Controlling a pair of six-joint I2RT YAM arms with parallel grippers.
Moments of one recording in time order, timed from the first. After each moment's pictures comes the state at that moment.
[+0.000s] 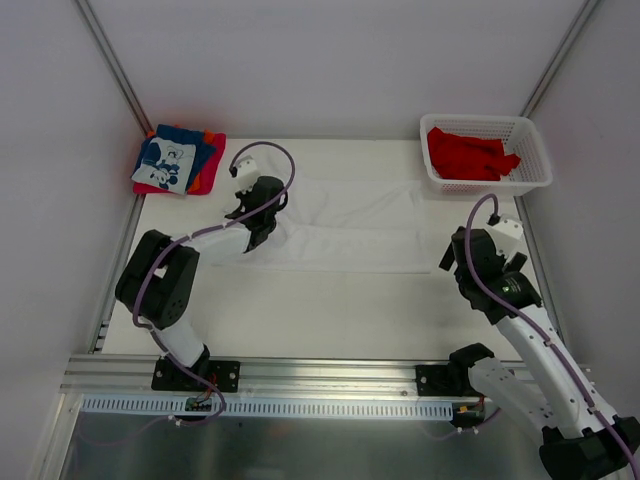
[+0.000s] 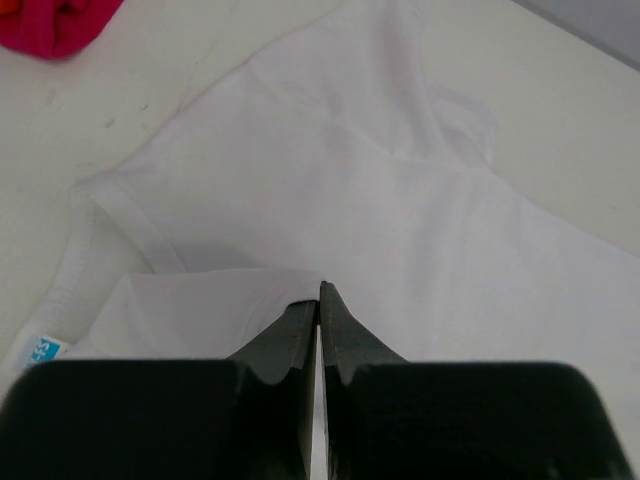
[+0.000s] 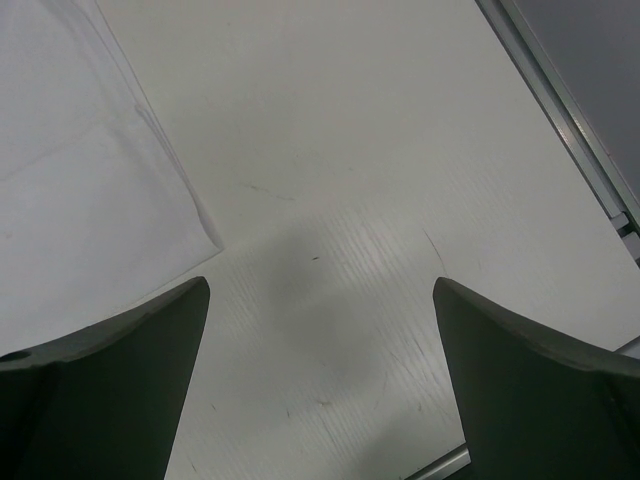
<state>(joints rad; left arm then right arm) -0.49 1.67 0.93 0.17 -0.65 -0.63 0.40 0.76 0.78 -0.88 0.71 0.62</state>
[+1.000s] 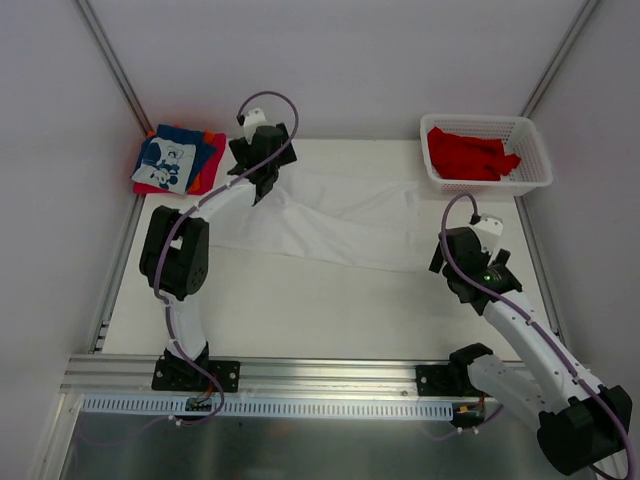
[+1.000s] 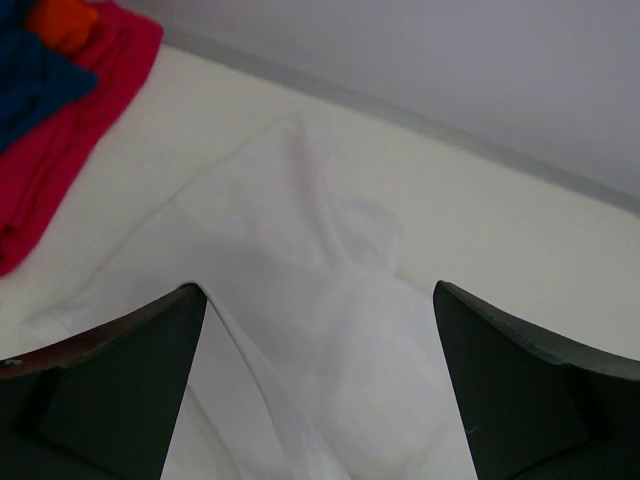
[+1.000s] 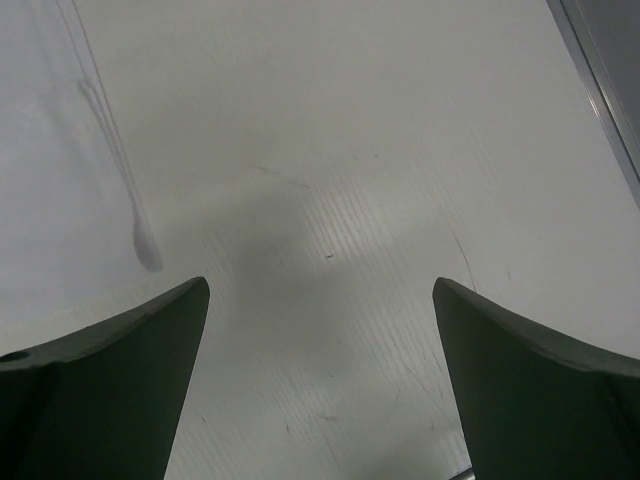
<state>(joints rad) -0.39 1.91 1.40 0.03 -0.53 -0.46 0.40 0.87 0.69 -0.74 0.67 0.57</state>
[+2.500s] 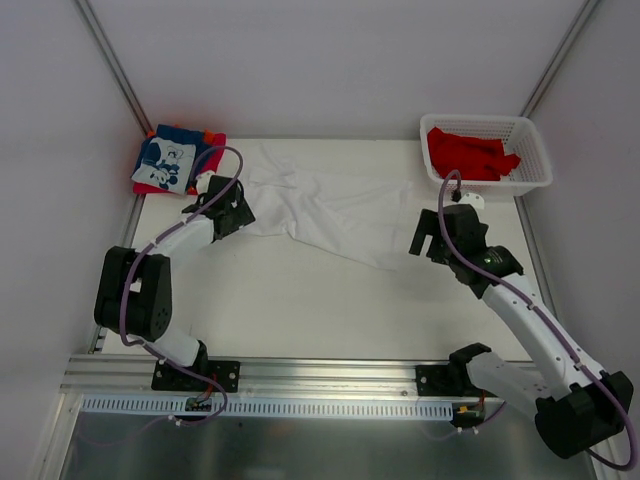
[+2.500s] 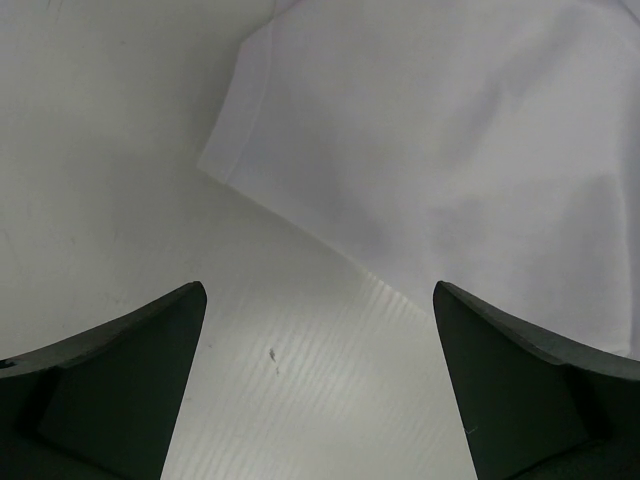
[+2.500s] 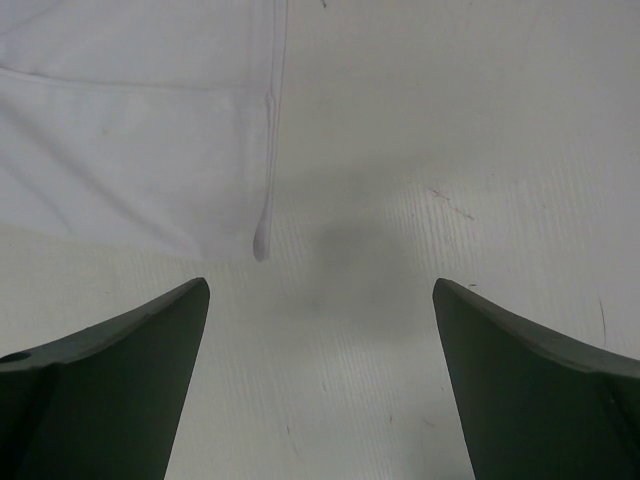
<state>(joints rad) -0.21 1.56 0.96 -0.31 -0.33 -0.61 0.41 1.00 0.87 -0.66 0.36 0.49</state>
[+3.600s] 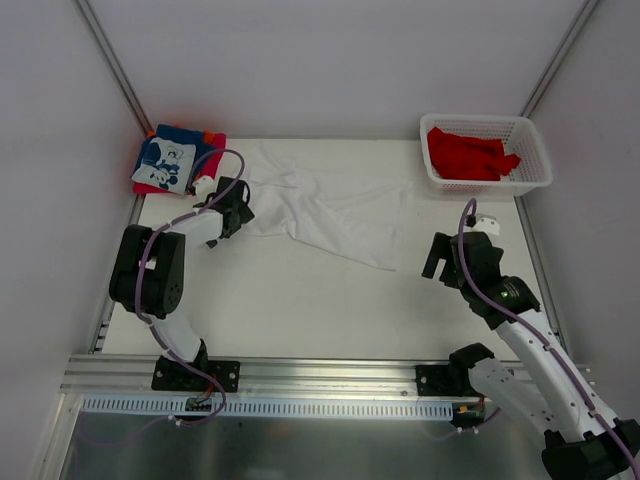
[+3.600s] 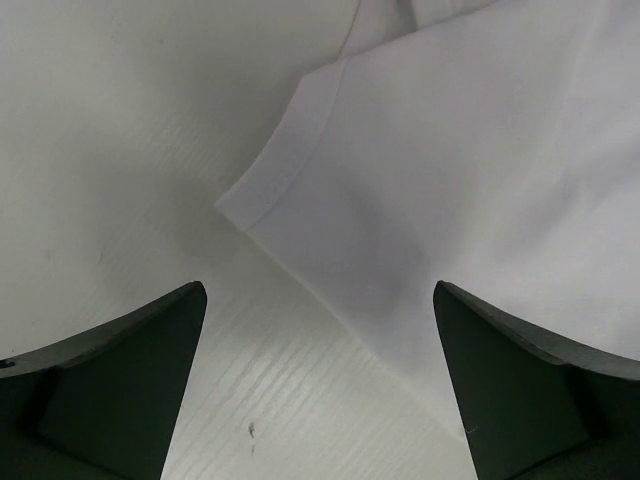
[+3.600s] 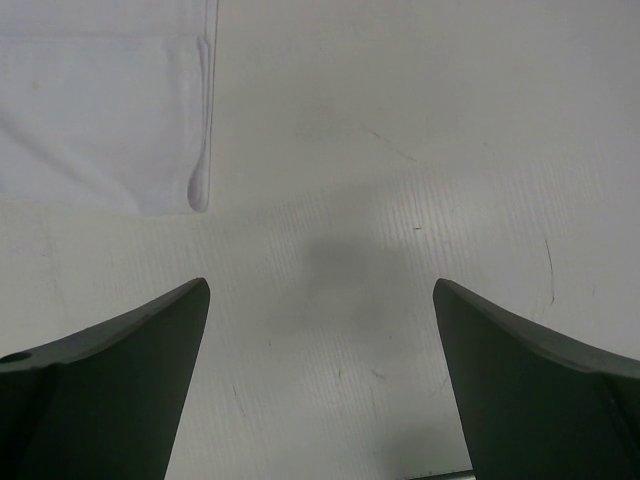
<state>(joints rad) -0.21 1.72 0.98 -0.27 -0.47 -0.80 0.41 0.73 0.74 -0.78 0.41 0.49</state>
